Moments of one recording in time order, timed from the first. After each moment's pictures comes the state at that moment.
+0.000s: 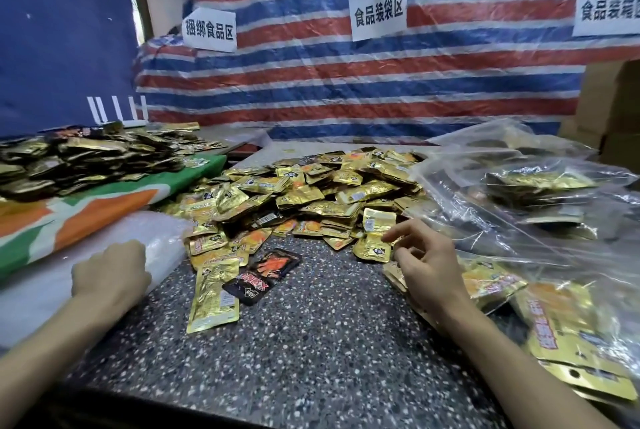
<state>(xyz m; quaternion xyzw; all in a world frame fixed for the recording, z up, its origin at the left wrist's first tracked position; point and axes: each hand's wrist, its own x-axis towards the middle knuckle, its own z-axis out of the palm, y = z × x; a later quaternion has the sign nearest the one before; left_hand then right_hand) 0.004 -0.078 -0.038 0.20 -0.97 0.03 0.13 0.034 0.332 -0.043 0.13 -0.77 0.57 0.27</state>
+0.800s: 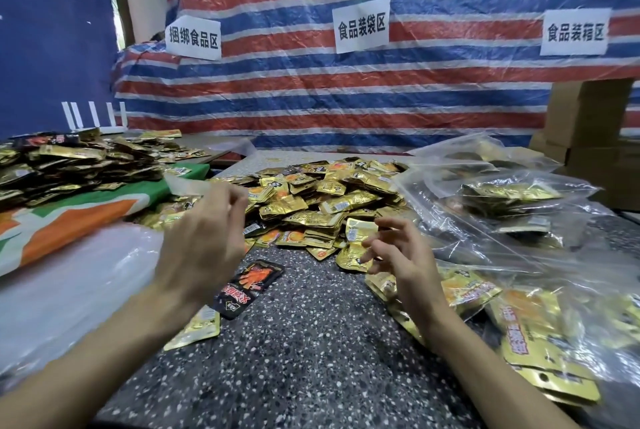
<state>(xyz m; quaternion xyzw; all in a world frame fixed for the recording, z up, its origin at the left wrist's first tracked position) 0.044 0.066 0.025 -0.21 -0.83 -0.25 0.45 0.040 0.327 -0.031 0.12 -0.67 0.70 0.20</state>
